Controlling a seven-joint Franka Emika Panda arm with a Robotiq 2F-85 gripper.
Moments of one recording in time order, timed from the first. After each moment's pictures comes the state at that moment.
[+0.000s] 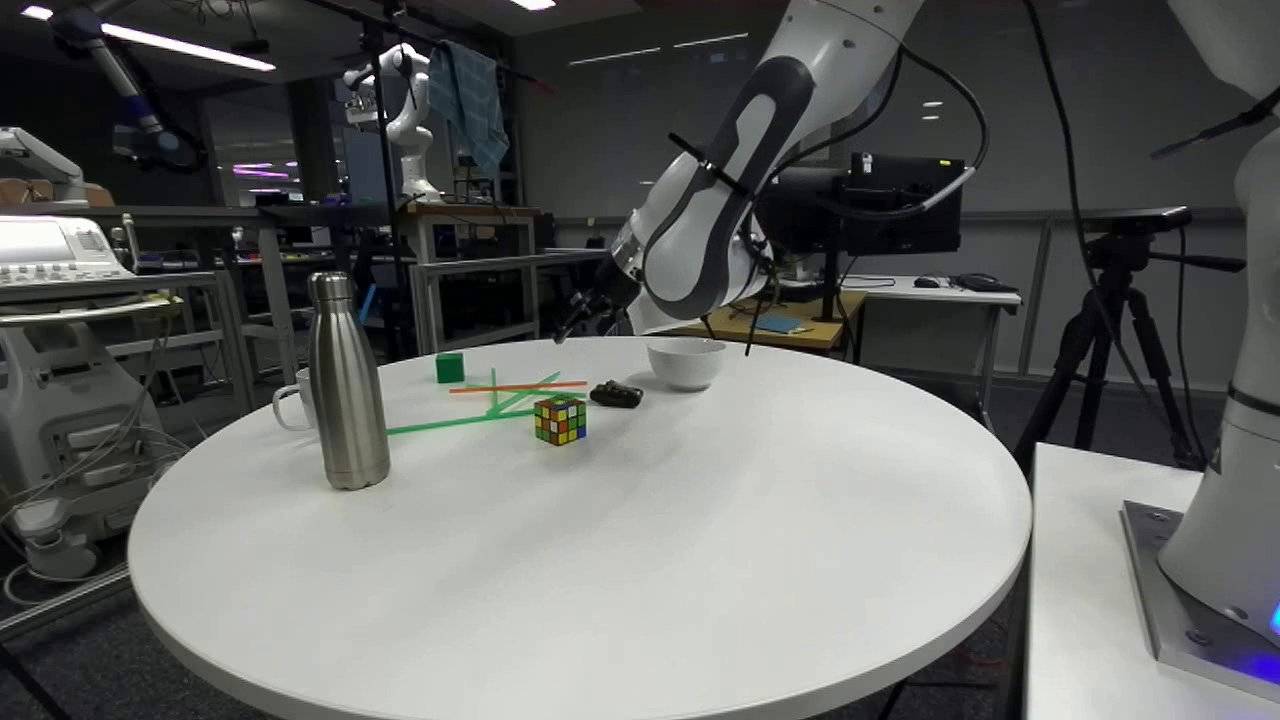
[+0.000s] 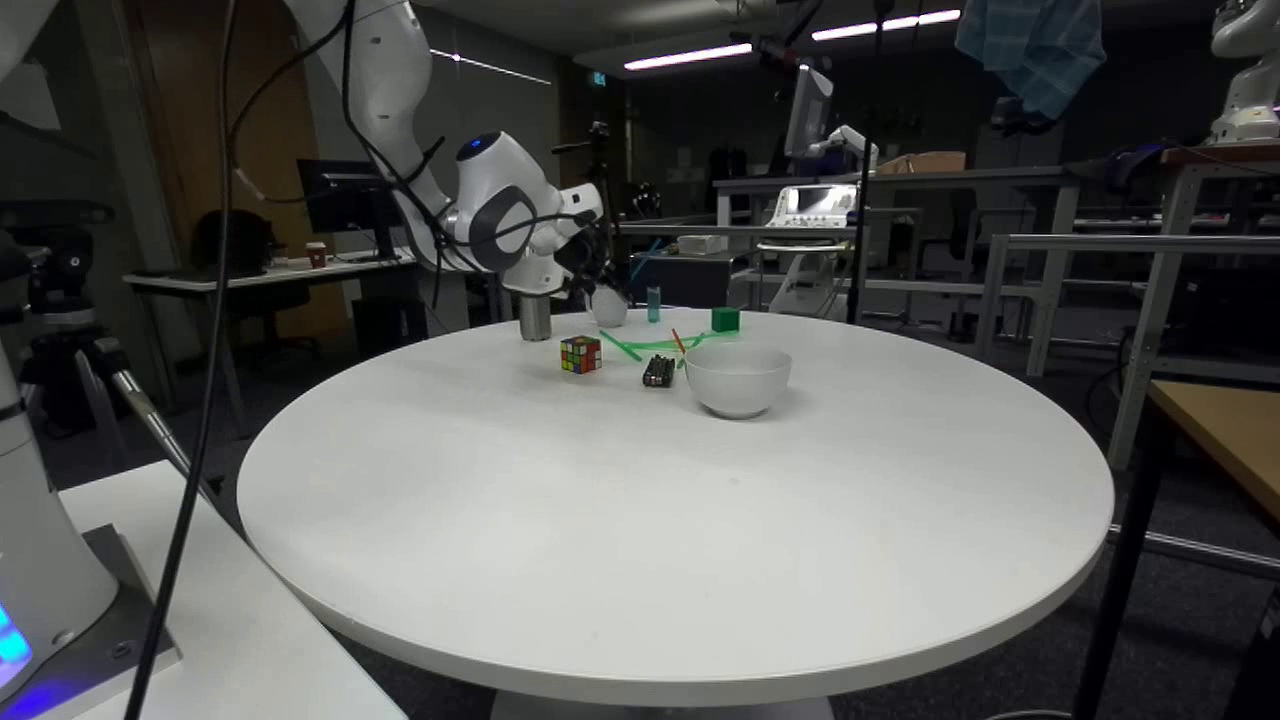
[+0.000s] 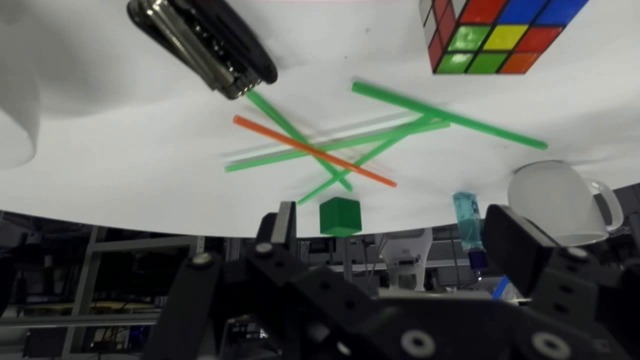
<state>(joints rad) 0.19 0.57 -0.14 -2.07 0.06 3.46 0.10</state>
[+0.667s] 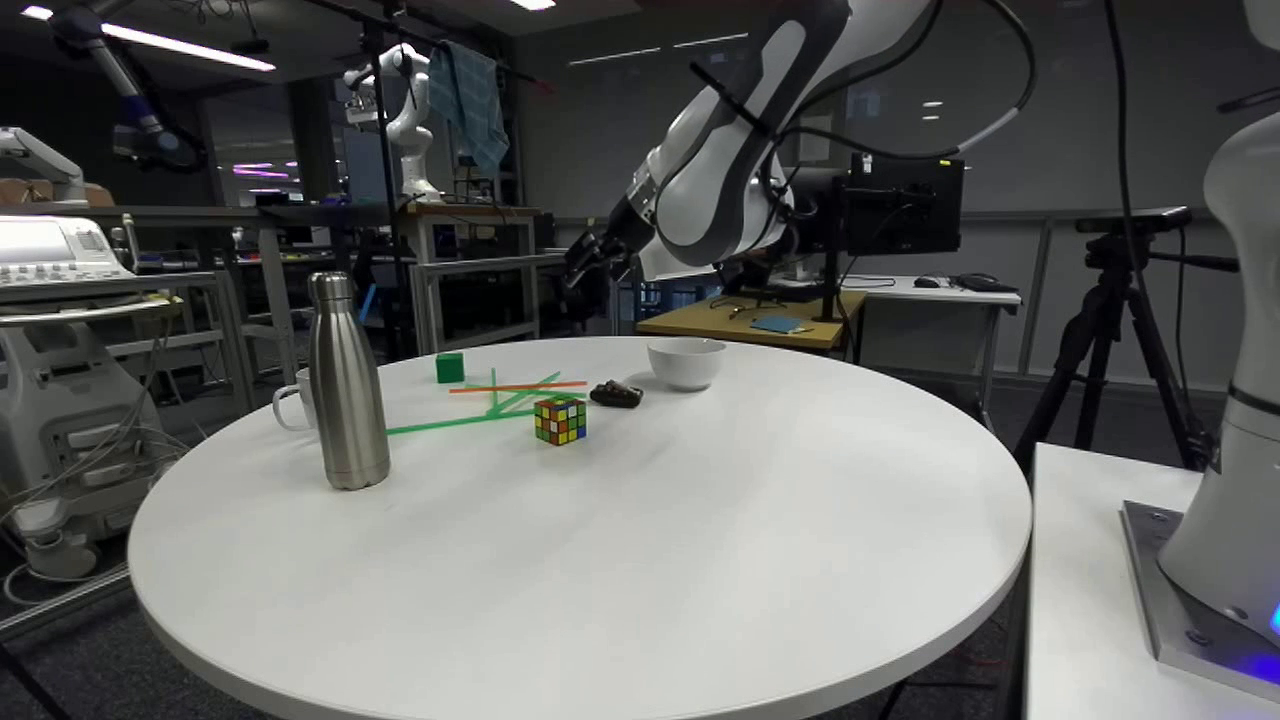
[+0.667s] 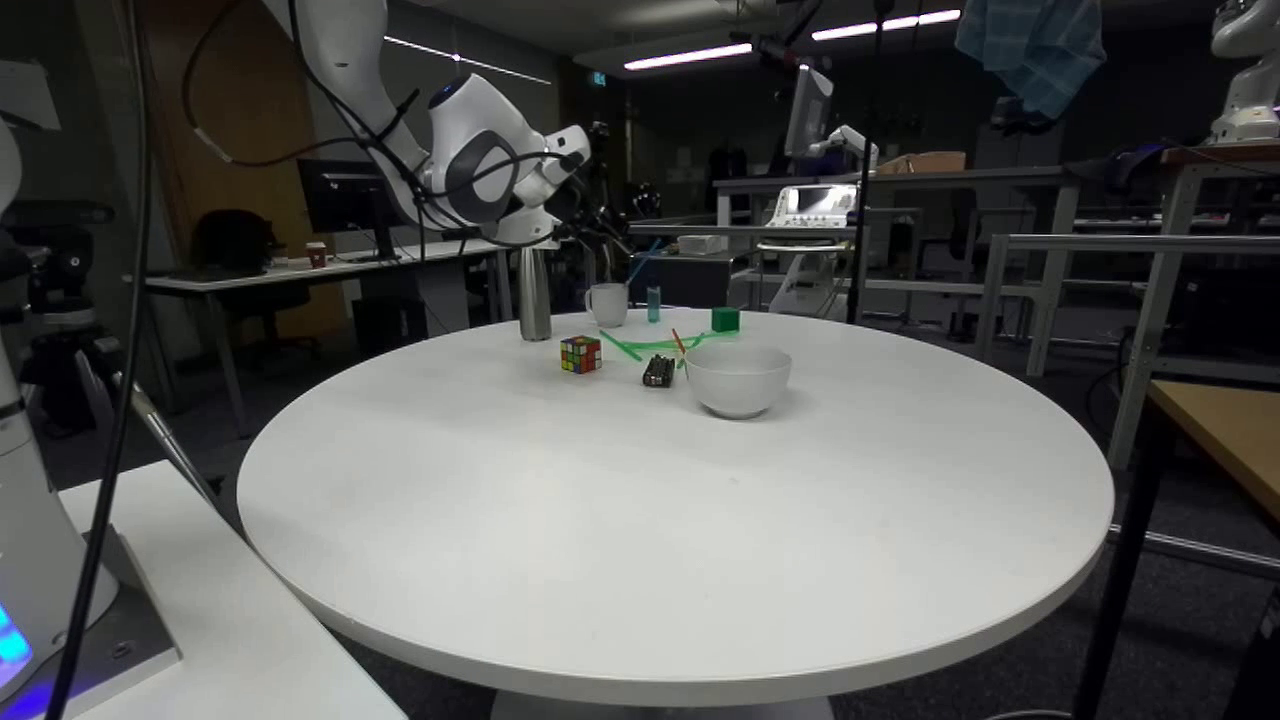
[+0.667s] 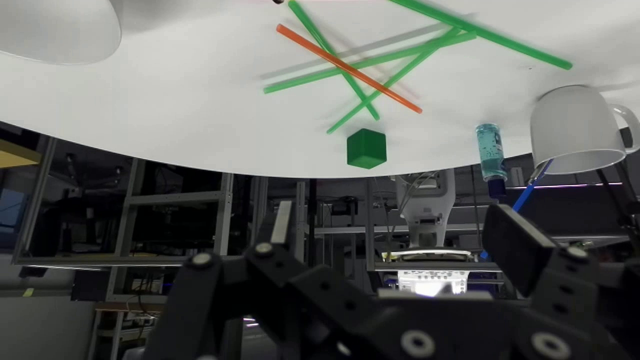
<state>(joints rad) 0.45 0.42 -0.41 -2.18 0.13 3.46 0.10</state>
